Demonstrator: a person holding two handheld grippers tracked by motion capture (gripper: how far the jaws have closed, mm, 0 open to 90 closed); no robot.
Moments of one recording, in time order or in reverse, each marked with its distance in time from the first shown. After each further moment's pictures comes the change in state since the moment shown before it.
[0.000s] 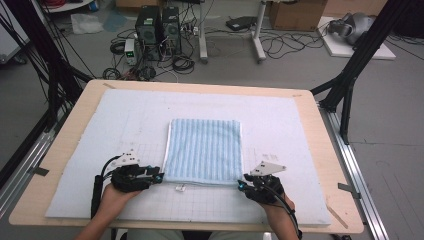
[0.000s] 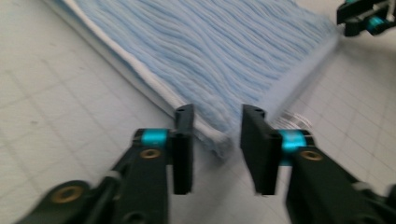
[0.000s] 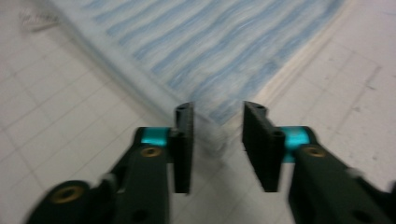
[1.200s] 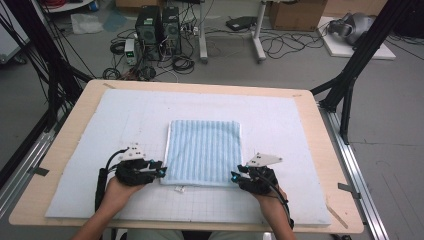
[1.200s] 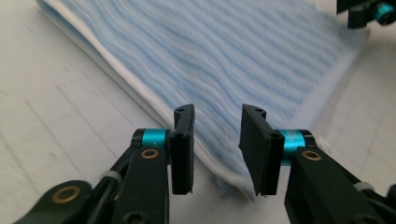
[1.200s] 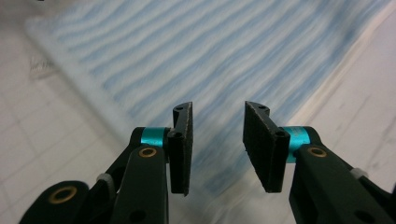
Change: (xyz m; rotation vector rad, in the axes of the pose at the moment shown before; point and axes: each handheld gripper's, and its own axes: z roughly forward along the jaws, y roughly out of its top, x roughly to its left) left arm 0.004 0.022 0.011 0.004 0.030 0.057; right arm -0.009 0.019 0.018 -0.090 0.054 0.013
